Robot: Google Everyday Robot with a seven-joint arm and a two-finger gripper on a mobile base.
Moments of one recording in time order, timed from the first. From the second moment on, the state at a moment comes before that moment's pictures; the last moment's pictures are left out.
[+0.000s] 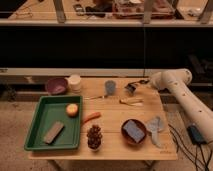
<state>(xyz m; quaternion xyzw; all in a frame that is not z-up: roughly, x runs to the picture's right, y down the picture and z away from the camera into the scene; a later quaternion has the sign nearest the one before) 0.286 -0.033 0.878 0.09 -0.04 -0.96 0.27</state>
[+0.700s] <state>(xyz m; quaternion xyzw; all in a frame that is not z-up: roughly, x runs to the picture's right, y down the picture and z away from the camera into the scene) 0.355 -0.020 0.874 0.03 -0.04 -0.95 0.30</state>
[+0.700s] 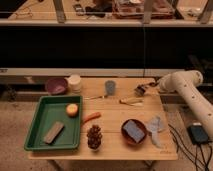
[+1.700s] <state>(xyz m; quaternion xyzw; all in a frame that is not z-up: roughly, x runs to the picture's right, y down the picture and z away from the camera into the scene) 0.315 -0.057 0.935 0.01 -0.03 -0.95 0.32</state>
